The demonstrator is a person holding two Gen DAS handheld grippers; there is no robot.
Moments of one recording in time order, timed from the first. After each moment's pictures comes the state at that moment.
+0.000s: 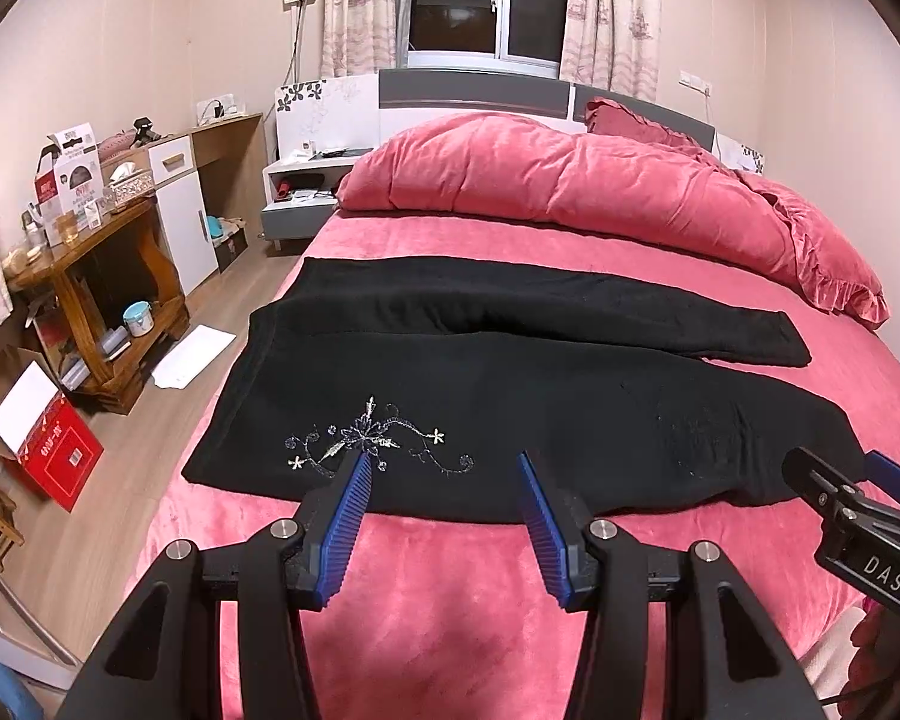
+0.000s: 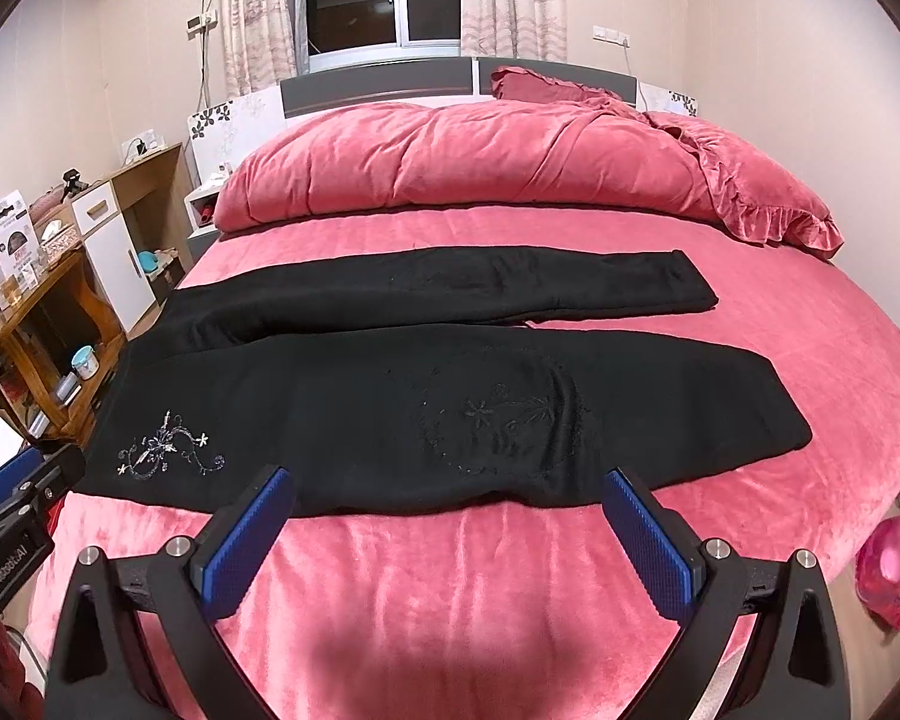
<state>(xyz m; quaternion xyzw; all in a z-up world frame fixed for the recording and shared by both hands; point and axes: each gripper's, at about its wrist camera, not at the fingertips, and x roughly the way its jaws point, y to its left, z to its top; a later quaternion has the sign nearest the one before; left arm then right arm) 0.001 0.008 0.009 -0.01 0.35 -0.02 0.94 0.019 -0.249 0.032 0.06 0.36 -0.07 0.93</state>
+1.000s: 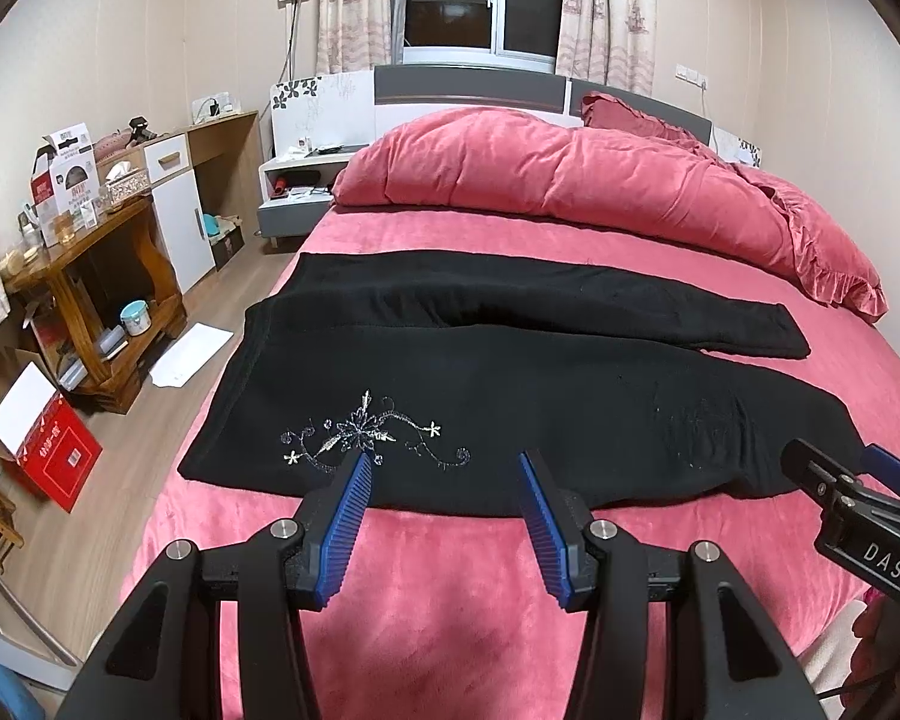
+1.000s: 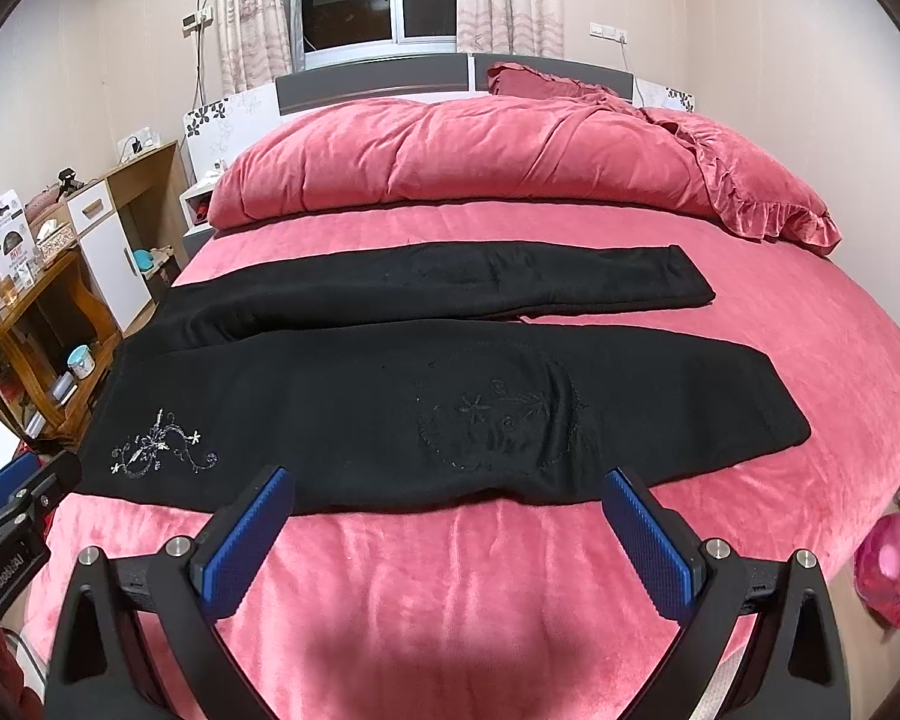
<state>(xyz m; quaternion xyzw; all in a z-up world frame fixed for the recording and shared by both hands) 0.002 0.005 0.006 -0.01 0.36 -0.02 0.93 0.023 -0.250 0.029 0.06 0.37 -0.08 0.93</state>
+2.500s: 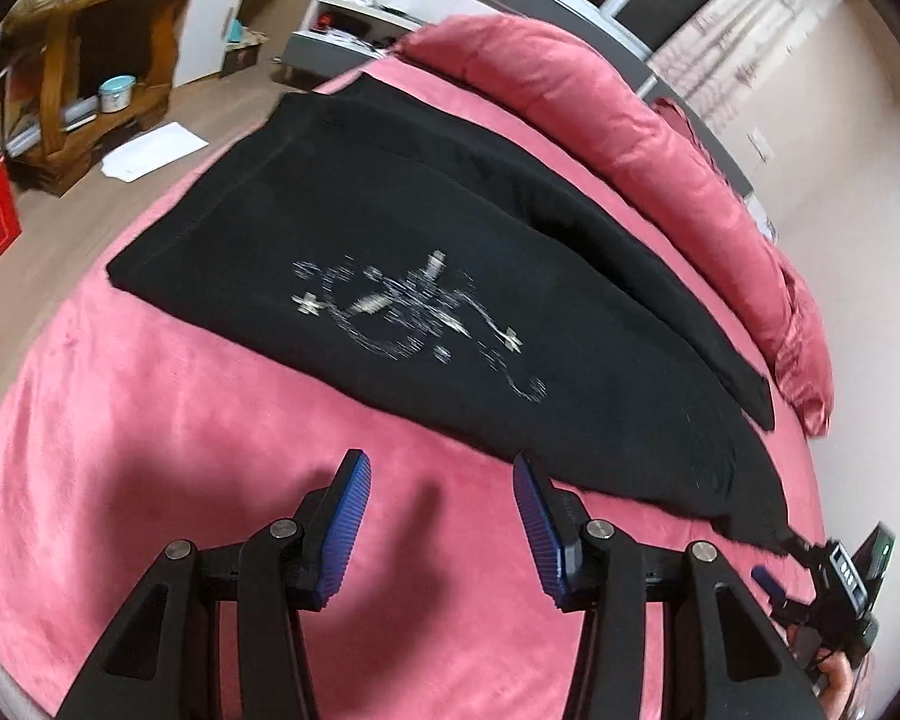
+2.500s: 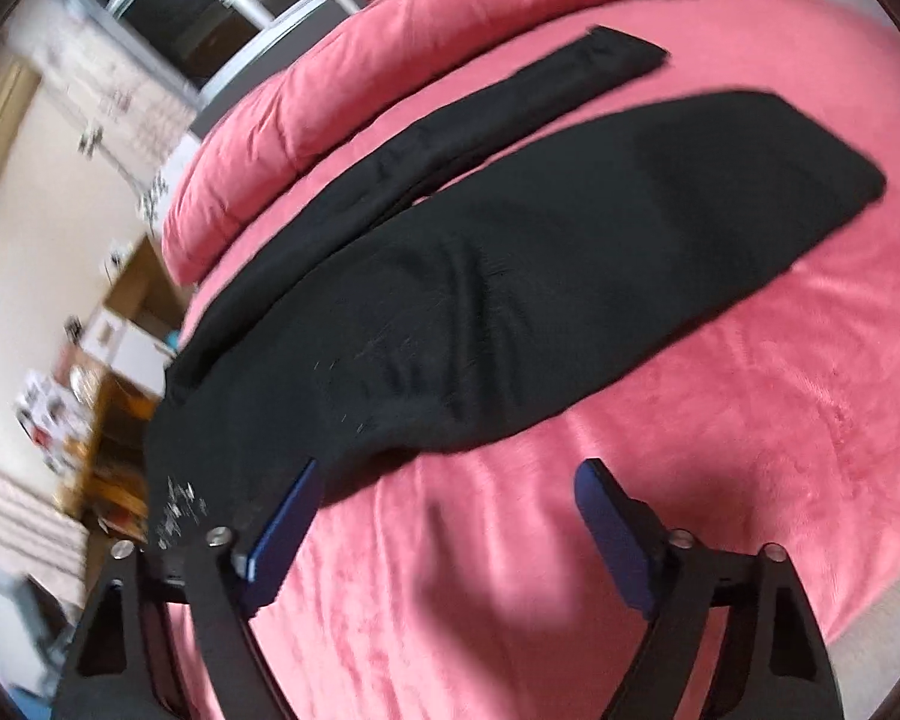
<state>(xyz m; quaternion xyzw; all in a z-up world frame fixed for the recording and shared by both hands) 0.048 0.111 -0.097 -0.25 0.45 -0.06 0.85 0.041 -0.392 -0.086 0.36 0.41 -0.03 0.84</state>
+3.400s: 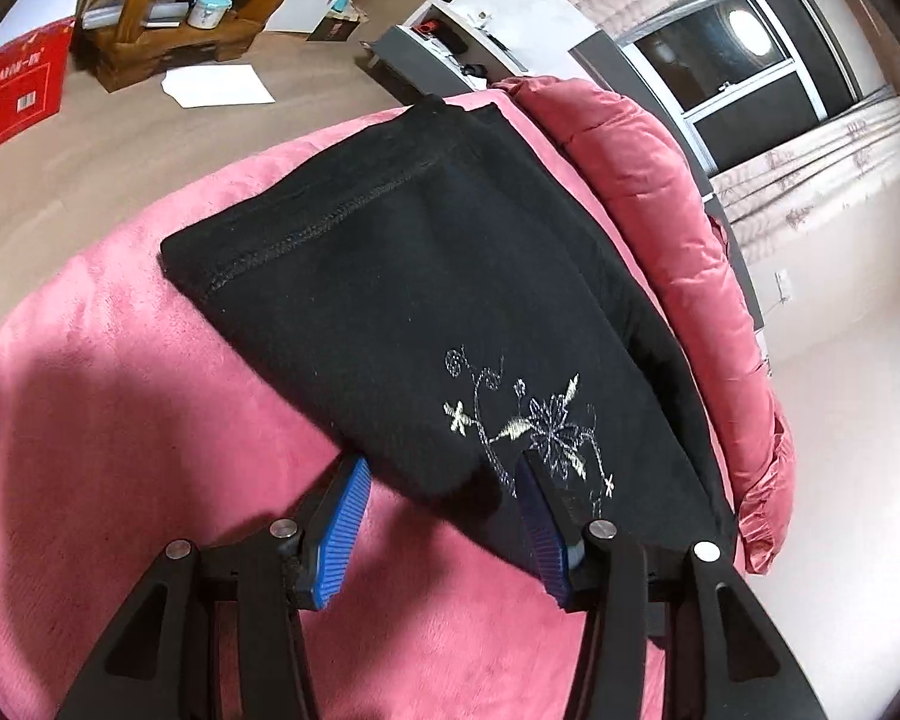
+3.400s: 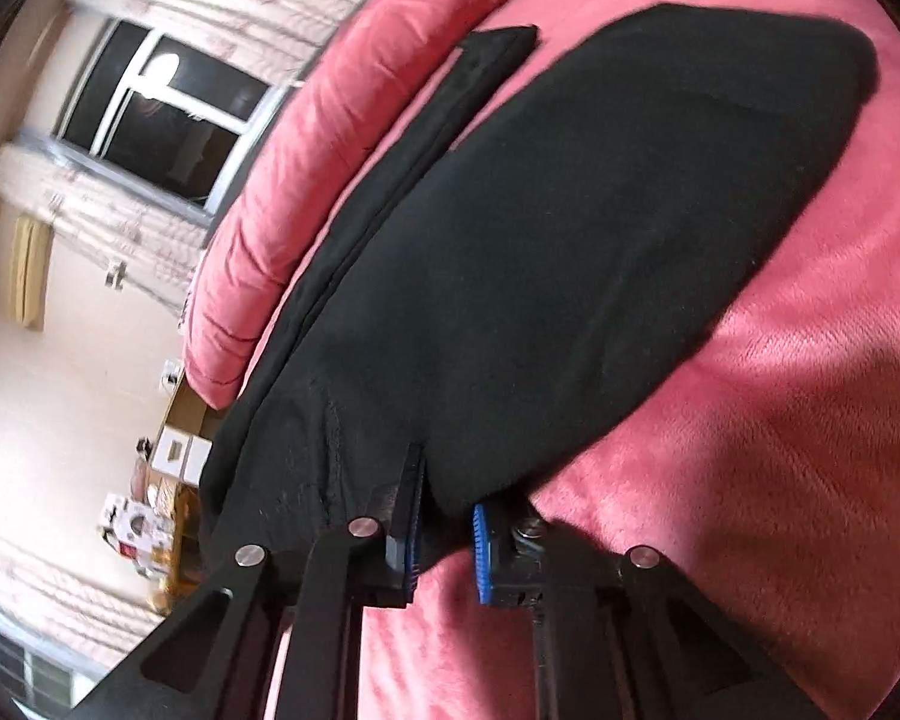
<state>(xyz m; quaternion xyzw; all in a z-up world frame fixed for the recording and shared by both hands) 0.097 0.184 -0.153 -0.40 0.41 -0.02 0.82 0.055 -0.491 -0.158 0.47 0.31 0.00 0.83</state>
